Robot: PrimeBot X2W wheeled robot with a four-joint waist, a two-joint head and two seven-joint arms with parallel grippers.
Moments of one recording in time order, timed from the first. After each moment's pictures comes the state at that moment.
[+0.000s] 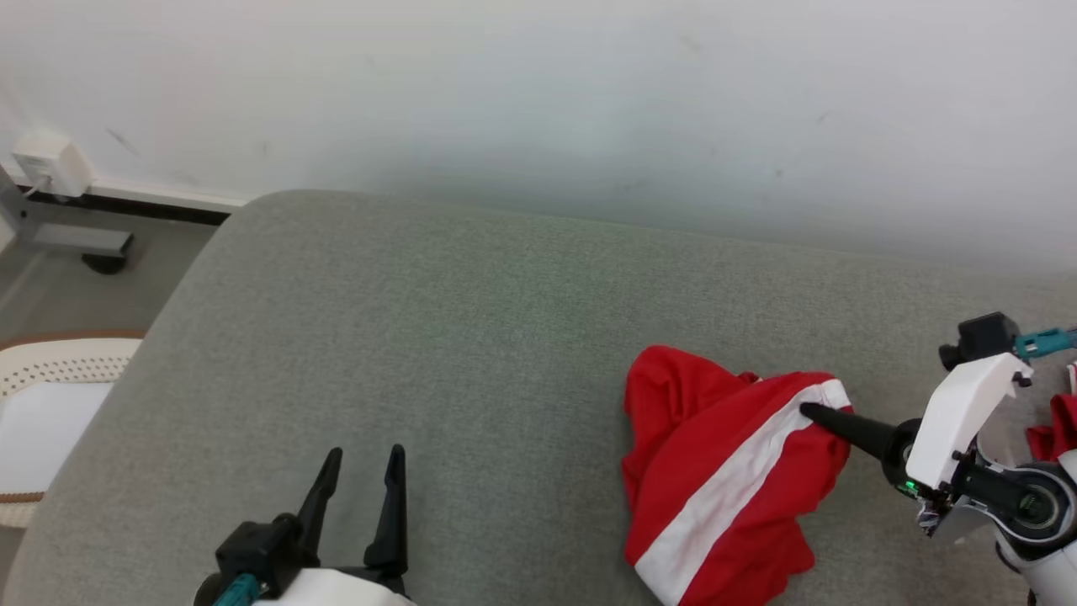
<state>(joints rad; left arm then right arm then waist) -0.09 0.05 -0.15 0.23 -0.26 -0.02 -0.26 -0.55 -0.41 0.50 0.45 1.43 0.13 0.69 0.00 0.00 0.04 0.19</state>
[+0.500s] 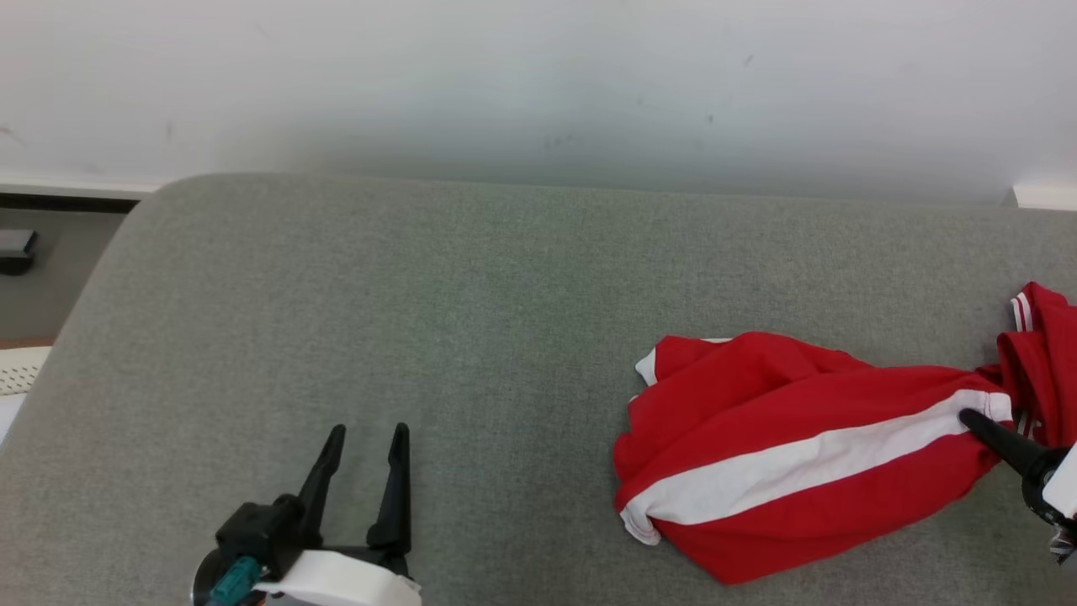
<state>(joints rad) -0.12 0.05 -0.15 0.22 -0.25 -0.03 -0.26 -0.43 -0.59 0.38 0.46 1.43 0.13 0.49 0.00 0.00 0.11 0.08</state>
